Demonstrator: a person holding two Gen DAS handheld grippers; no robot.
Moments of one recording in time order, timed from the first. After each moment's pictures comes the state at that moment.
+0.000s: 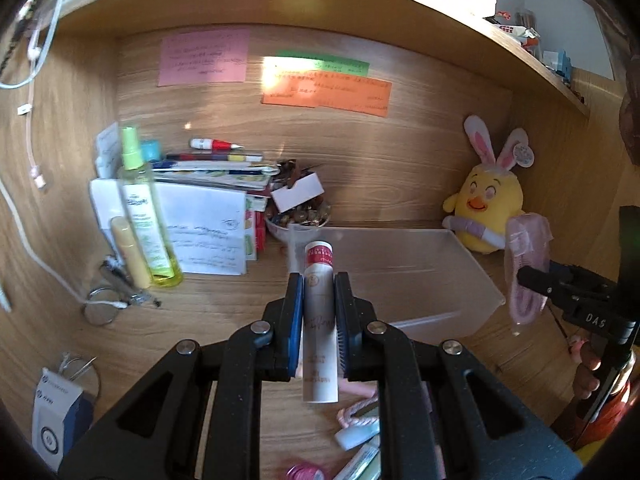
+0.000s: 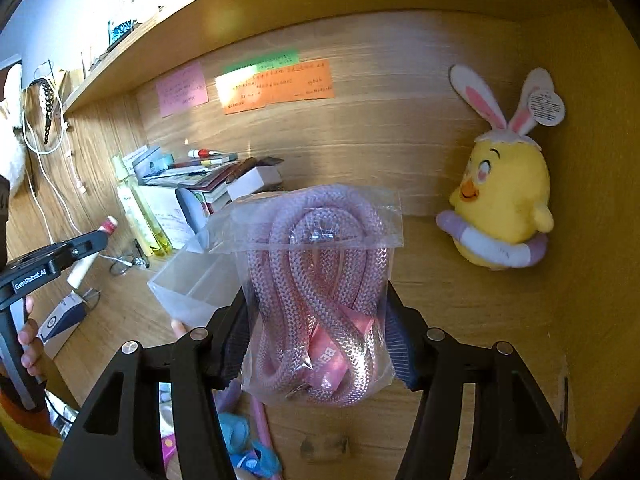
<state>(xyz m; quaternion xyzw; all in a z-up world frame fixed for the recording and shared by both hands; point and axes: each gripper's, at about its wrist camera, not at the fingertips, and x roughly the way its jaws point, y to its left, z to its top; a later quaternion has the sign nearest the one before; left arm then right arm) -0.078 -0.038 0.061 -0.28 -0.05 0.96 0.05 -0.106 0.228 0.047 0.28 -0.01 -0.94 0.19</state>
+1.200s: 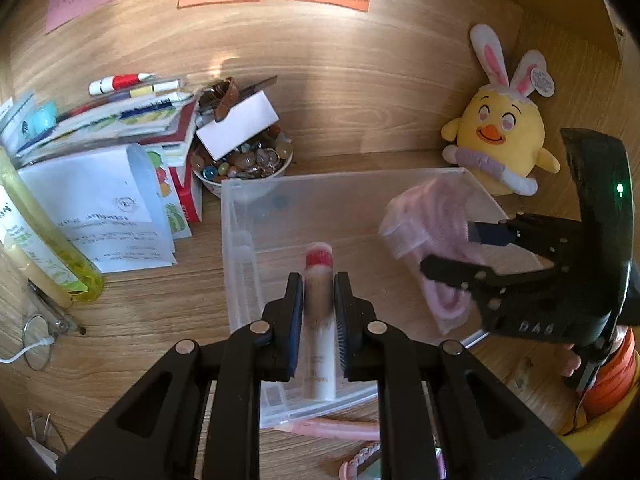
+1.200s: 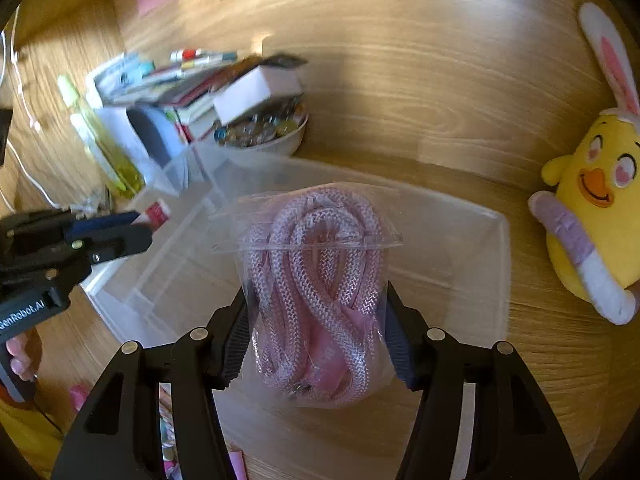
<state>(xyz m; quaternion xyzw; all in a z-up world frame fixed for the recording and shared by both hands) -0.191 -0.010 0.004 -0.41 -0.01 0.90 0.12 -0.221 0.156 -0.023 0.43 0.07 -0.87 0.22</state>
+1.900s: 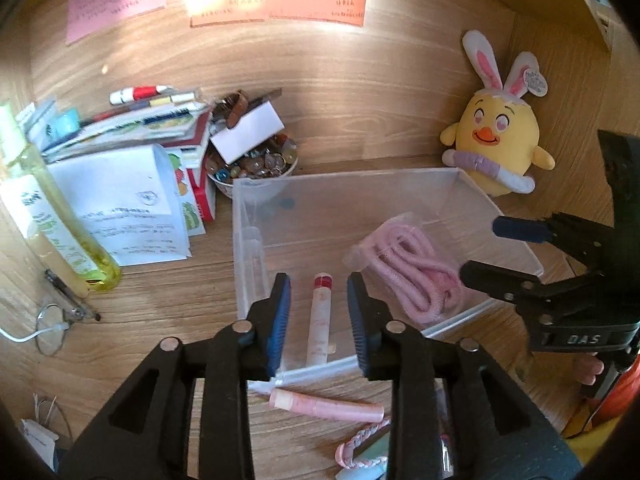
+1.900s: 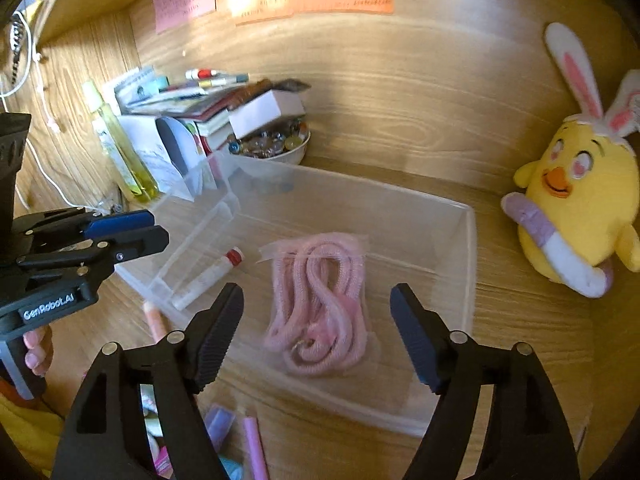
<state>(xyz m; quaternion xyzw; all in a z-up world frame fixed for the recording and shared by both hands) -0.161 -0.011 0.016 -0.38 0.00 0.92 0.10 -0.176 0.172 0.004 0.39 0.06 -0.90 0.21</state>
